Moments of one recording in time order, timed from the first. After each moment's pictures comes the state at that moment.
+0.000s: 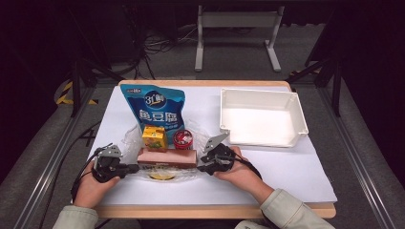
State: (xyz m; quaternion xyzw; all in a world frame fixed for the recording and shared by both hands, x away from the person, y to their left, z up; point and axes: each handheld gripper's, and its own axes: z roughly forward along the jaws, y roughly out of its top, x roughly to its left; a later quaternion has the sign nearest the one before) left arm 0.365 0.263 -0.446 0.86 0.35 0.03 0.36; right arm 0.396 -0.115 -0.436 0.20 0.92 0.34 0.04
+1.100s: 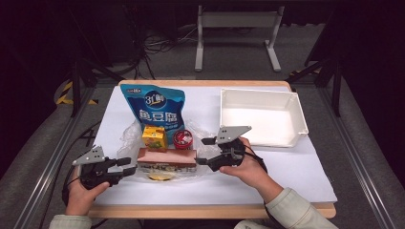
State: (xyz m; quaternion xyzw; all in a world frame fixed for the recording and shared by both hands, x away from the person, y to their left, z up) left arm 0.337 0.284 -0.423 0.81 0.30 0.07 0.50; right arm 0.383 -0.134 -0.376 0.15 0.85 0.50 0.08
